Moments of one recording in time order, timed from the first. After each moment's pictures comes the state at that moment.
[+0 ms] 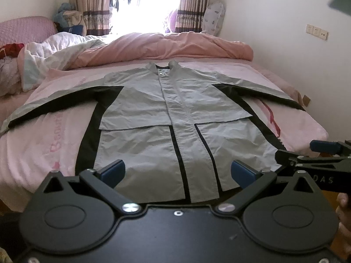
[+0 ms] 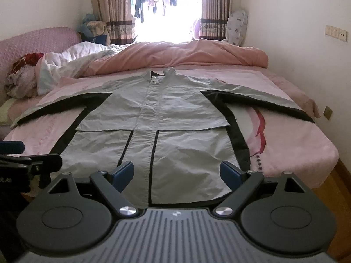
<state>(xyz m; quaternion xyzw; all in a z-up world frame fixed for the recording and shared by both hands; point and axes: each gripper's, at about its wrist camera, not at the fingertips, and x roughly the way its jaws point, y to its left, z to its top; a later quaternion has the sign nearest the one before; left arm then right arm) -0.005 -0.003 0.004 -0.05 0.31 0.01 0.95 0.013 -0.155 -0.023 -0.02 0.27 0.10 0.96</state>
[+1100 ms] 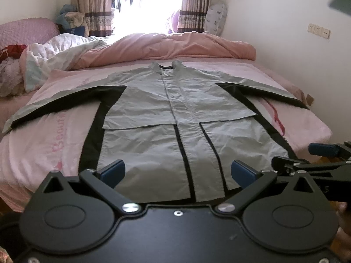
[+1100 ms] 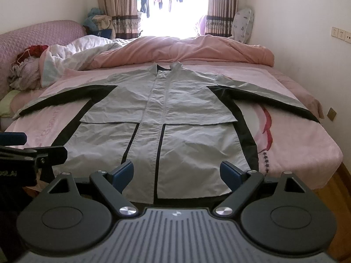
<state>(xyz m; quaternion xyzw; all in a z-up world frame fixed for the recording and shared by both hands) -0.005 0.001 0.003 -0.04 0.31 0.02 0.95 0.015 -0.142 -0.033 -0.04 0.28 0.11 0.95</state>
